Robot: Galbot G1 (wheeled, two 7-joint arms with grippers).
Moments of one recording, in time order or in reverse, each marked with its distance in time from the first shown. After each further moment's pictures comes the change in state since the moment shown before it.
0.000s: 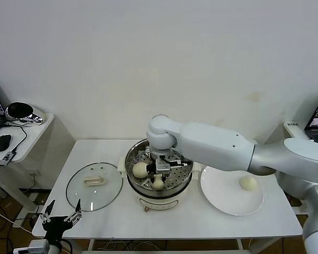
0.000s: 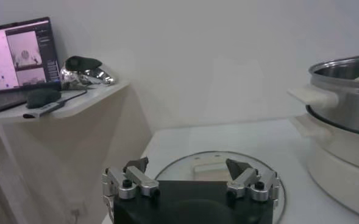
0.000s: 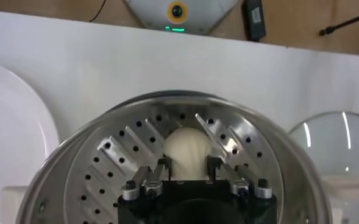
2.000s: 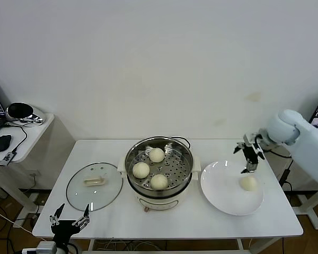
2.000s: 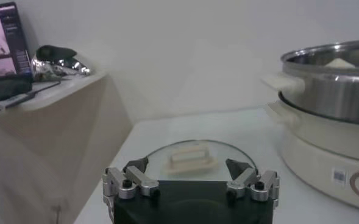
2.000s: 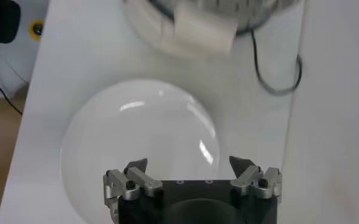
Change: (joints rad) left arm 0.020 0.027 0.047 0.011 0.010 0.021 0.022; right arm -0.364 -0.664 0.527 -0.041 0.079 -0.764 0.103
